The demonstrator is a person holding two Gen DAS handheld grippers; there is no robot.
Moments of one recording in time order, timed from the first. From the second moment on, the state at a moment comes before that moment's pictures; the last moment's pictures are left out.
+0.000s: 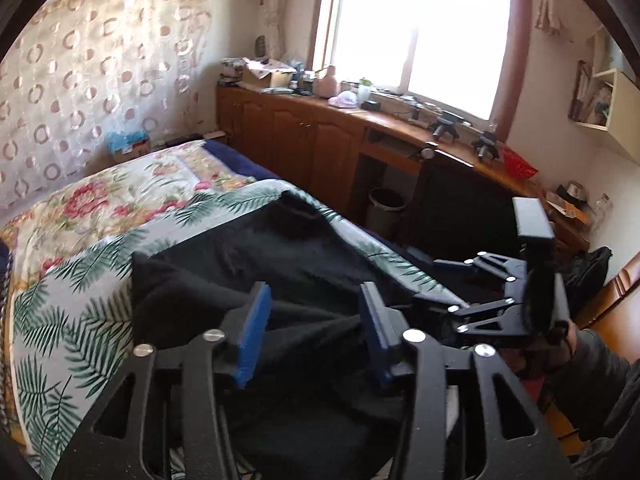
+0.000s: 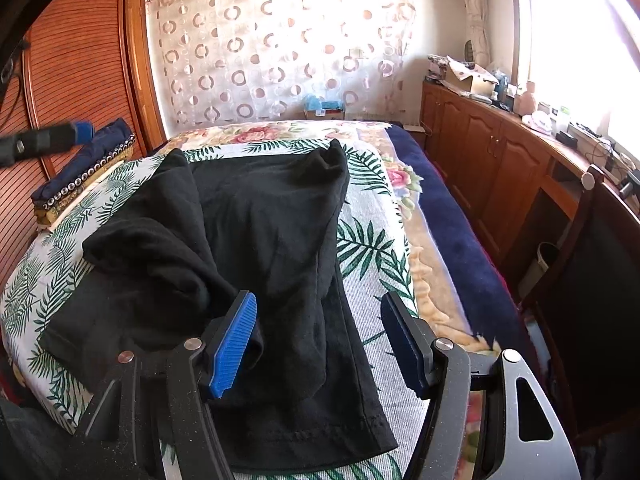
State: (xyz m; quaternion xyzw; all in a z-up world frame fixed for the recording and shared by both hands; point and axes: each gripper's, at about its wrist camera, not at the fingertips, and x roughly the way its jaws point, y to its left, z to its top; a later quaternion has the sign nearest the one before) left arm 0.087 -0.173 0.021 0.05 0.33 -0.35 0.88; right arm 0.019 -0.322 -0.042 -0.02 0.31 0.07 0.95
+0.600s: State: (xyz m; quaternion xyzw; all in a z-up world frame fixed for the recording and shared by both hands) left arm 0.088 -0.066 -0.032 -0.01 0.35 -0.23 0.91; right arm 0.036 -0.279 -0.036 -0.04 0.31 0.15 0.94
